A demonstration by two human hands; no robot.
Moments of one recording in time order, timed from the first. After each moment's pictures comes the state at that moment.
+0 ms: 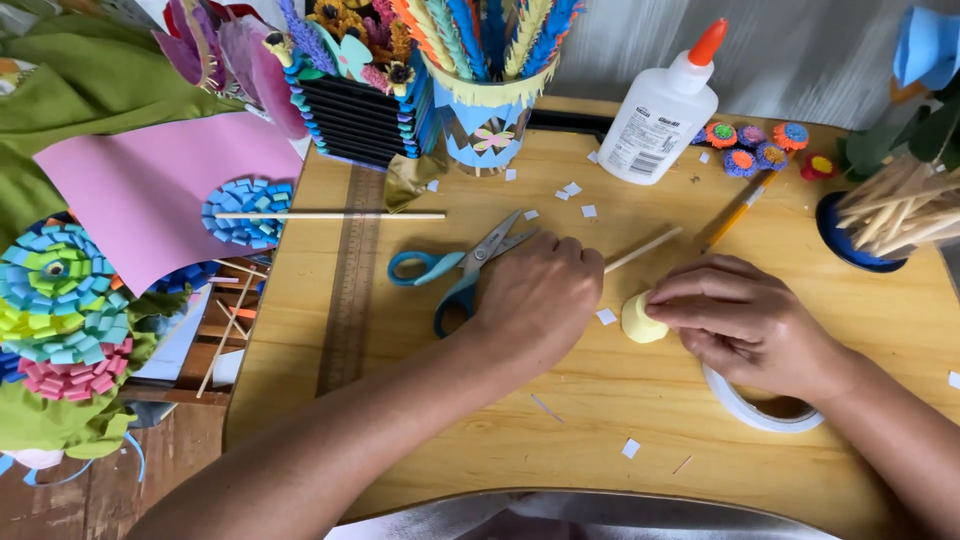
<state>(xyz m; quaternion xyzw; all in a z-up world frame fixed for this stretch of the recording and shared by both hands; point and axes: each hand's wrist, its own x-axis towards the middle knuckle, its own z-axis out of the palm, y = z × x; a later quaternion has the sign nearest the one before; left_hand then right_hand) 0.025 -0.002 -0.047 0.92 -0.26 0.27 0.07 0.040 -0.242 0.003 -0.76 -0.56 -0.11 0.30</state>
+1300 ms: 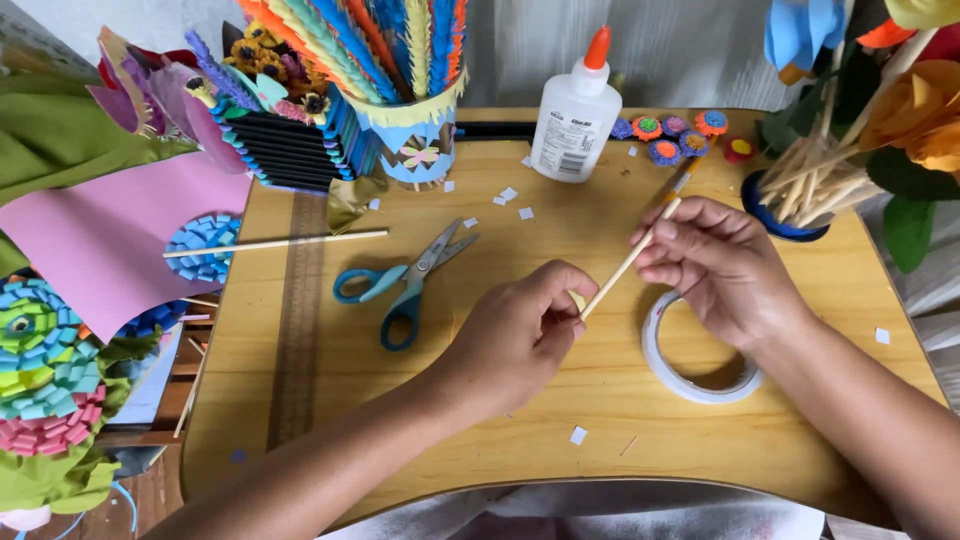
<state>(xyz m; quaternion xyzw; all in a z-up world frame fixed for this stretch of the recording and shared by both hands) -0.022 -0.018 0.019 0.81 -0.19 -0.07 0.55 0.049 -0.269 -0.010 -0.56 -0.06 0.09 0.82</state>
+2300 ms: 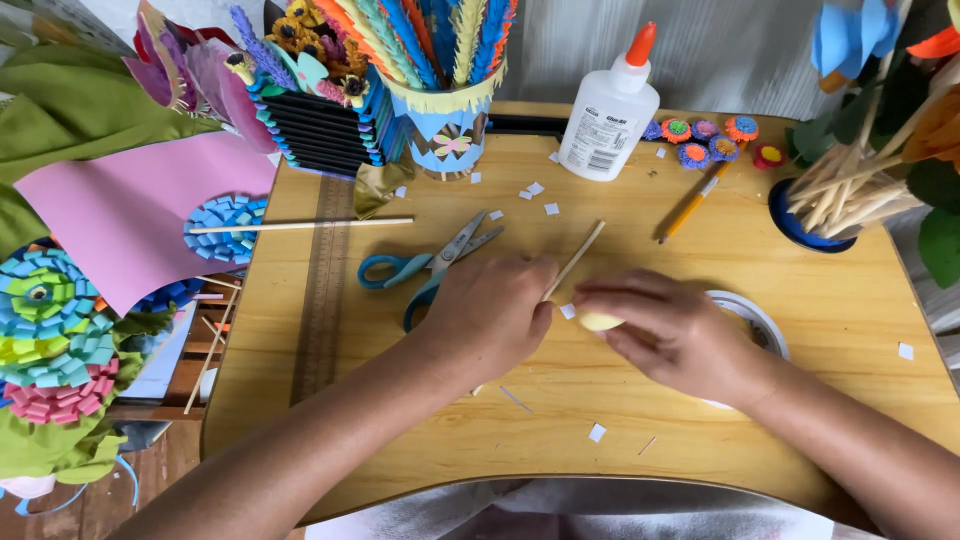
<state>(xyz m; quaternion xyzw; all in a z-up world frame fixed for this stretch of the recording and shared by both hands) 0.000 0.016 0.027 0.96 -0.22 -0.03 0.19 0.006 -0.215 0.005 -0.85 -0.41 -0.06 0.34</state>
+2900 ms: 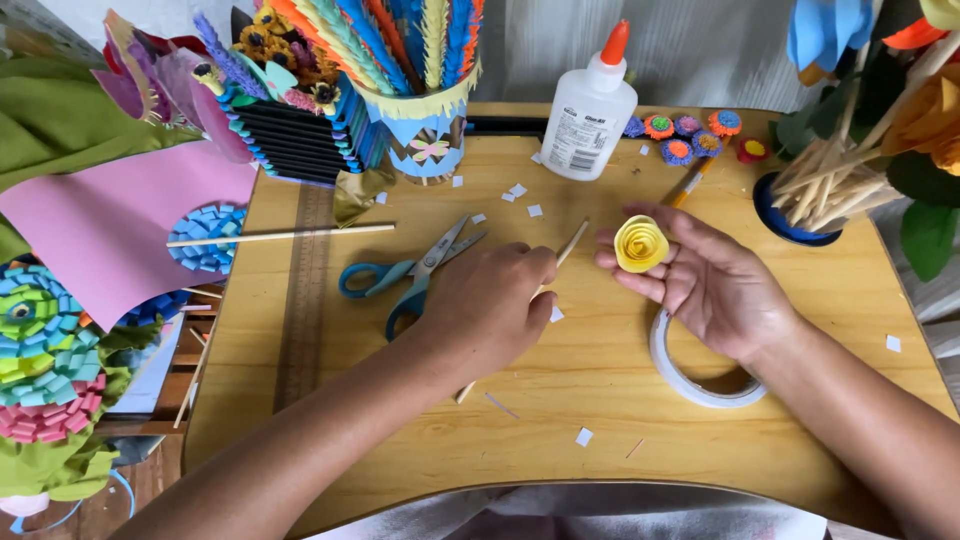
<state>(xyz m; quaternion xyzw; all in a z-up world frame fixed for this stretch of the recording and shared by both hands) 0.010 0.001 0.007 0.95 -0.20 0.03 0.22 0.038 -0.229 0.030 -0.55 0.10 0.21 0.81</state>
